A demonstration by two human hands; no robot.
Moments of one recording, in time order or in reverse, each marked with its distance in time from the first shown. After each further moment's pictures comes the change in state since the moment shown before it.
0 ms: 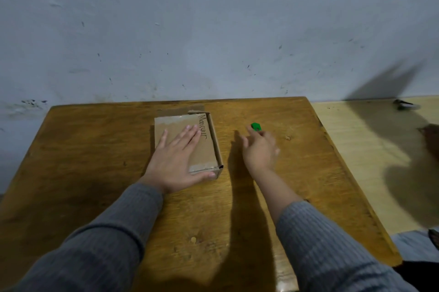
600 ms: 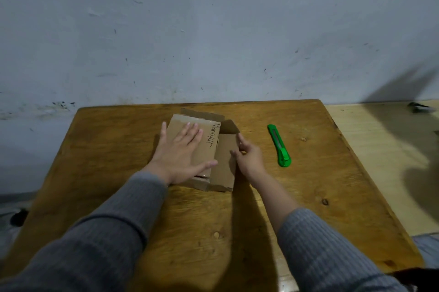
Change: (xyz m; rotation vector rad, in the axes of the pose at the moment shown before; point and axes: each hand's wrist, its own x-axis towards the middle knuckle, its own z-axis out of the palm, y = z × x) left_hand -0.015 -0.036 -0.012 0.146 -0.085 -0.077; right_hand -0.045 -0.049 0.020 0.629 -0.315 0.109
